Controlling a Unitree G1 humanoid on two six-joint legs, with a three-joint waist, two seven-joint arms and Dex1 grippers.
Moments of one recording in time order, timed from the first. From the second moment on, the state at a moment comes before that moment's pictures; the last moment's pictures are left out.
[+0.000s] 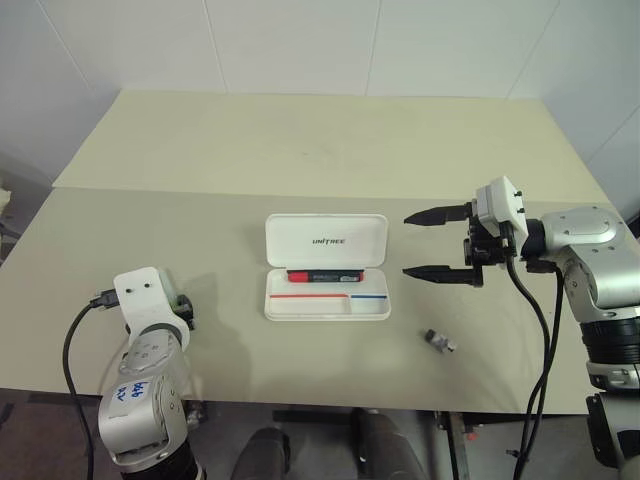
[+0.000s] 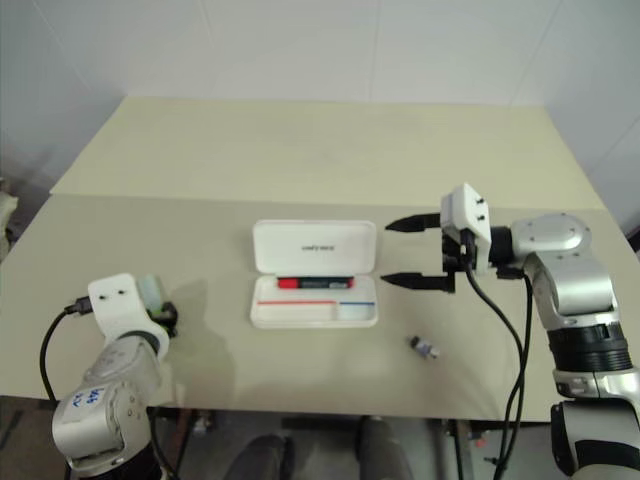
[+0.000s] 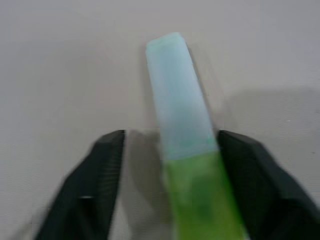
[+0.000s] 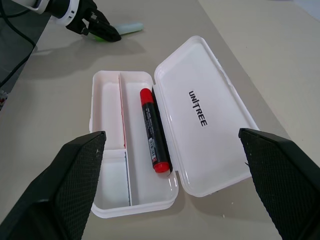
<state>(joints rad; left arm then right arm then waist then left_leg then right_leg) -0.14 0.00 0.36 -0.73 -0.01 1.28 0.31 -0.63 -0.77 0.00 0.08 0.42 0.25 1.38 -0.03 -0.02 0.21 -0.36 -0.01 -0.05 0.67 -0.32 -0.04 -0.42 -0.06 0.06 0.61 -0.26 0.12</state>
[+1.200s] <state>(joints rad) -0.15 0.42 0.40 -0.65 -0.21 0.59 -0.33 -0.58 -0.77 -0.01 0.09 0.41 0.22 1.32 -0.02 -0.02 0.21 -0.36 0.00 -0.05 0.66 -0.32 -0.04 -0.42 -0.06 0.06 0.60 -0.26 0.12</state>
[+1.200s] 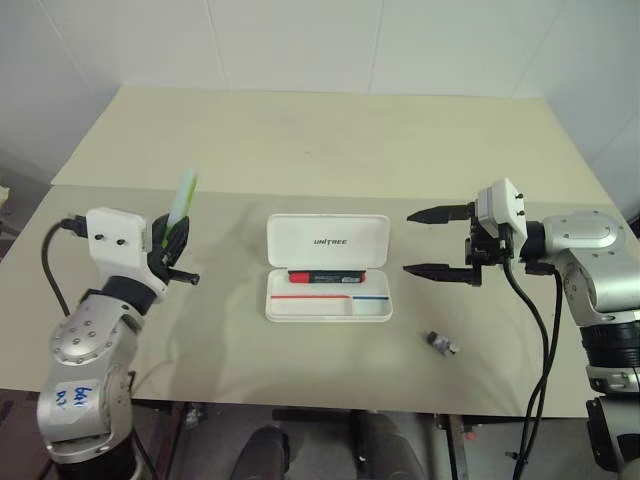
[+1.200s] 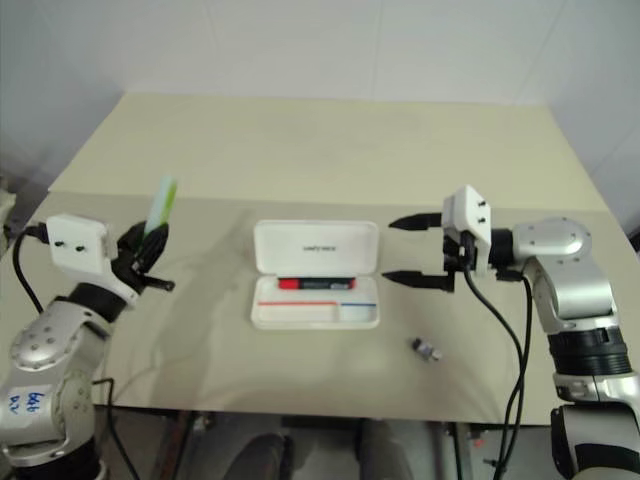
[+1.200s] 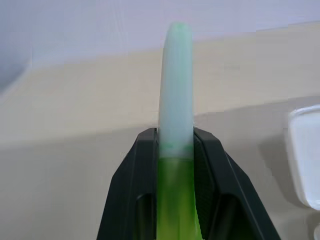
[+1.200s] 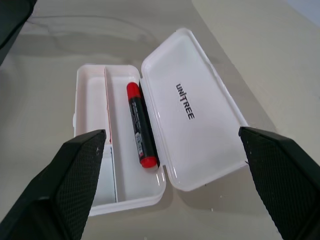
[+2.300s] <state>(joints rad) -0.41 0.68 -0.14 -0.26 -0.22 0.20 -0.98 -0.14 -0.87 -0.33 -0.51 0.73 0.53 1.05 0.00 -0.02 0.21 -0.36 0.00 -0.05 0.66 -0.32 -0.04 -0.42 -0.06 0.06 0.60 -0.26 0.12</state>
